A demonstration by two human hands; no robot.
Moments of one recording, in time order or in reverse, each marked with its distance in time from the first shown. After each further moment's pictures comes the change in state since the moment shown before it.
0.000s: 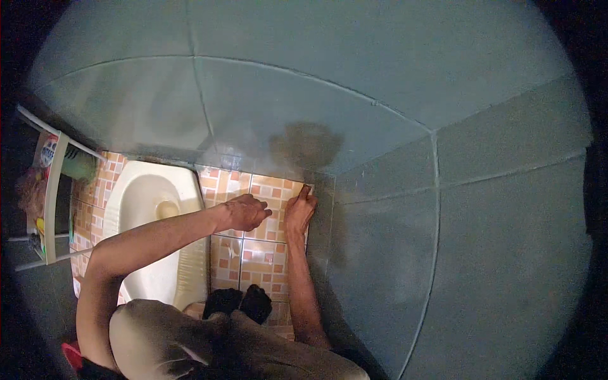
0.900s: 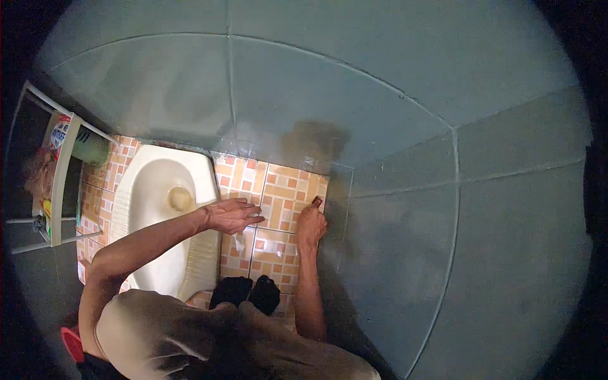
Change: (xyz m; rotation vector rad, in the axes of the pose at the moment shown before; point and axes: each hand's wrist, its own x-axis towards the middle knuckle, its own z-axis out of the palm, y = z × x) left_hand -0.079 -0.005 0.039 0.085 0.150 0.184; right_hand -0.038 -0.010 -0.042 -0.190 -0.396 0.246
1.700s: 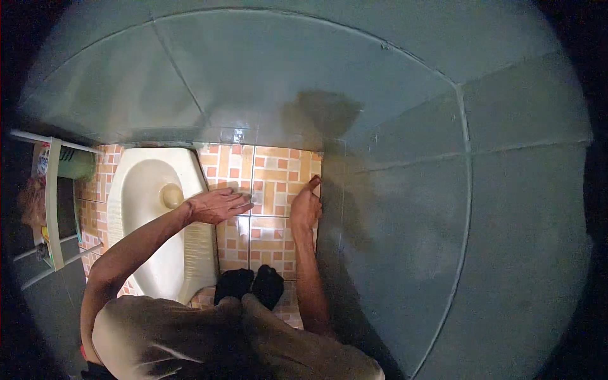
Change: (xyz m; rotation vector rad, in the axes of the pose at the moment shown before) left_hand 0.000 -0.012 0.006 0.218 -0.038 0.120; right_hand 0.003 0.013 0.016 0.189 -0.102 0.199
